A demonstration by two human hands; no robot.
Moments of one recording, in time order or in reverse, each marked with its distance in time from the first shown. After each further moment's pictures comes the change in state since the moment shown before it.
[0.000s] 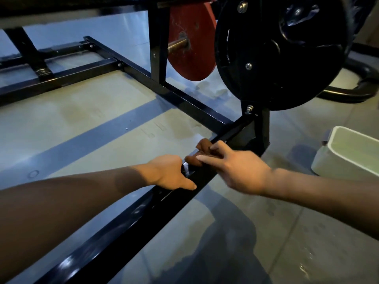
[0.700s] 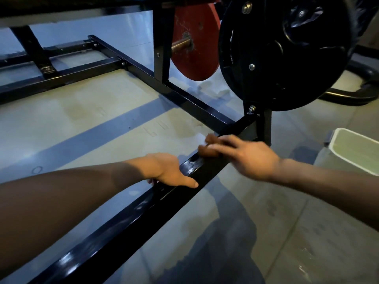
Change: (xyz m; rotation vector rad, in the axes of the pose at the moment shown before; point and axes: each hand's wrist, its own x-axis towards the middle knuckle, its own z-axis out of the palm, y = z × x) left_hand -0.013 0.004 -0.017 0.129 -0.165 -0.117; right_hand 0.003 0.041 0.011 -0.018 0.128 -0.016
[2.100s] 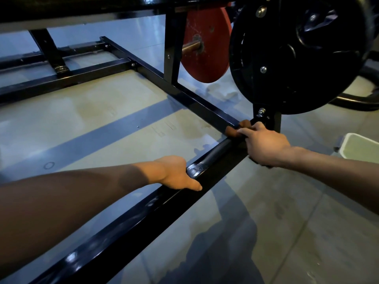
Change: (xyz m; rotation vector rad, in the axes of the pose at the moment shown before) left_hand -0.001 -0.014 0.018 -0.171 0.065 0.044; right_hand 0.033 0.012 -0.015 -0.018 -0.142 0.528
